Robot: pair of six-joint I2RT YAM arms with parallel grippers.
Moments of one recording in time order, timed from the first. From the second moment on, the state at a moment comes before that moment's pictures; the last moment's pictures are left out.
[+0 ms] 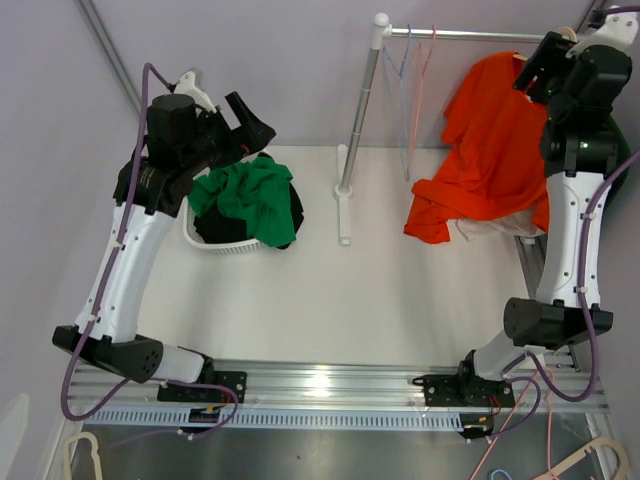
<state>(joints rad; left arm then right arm) -0.27 1.41 1.81 -0.76 0.09 -0.60 -0.06 1.60 2.13 -0.51 0.10 0.18</state>
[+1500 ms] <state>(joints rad) -0.50 1.68 2.09 -0.47 0.07 -0.43 -0.23 2.07 2.45 -0.57 -0.03 -0.03</state>
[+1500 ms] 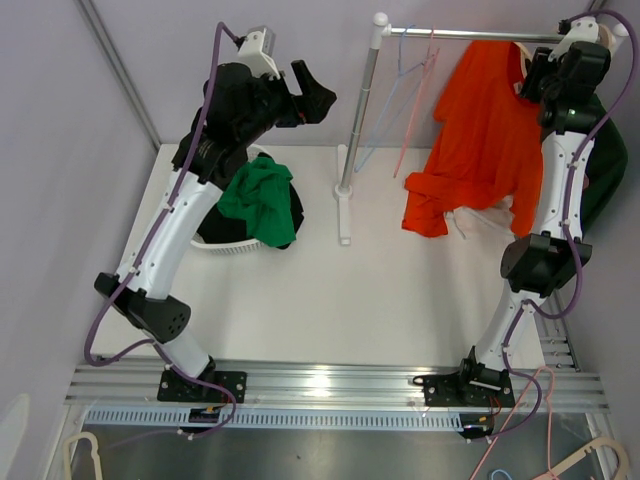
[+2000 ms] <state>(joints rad) -0.51 1.65 2.06 -0.46 0.06 -0.42 -0.23 2.04 2.45 -0.59 -0.12 0.04</state>
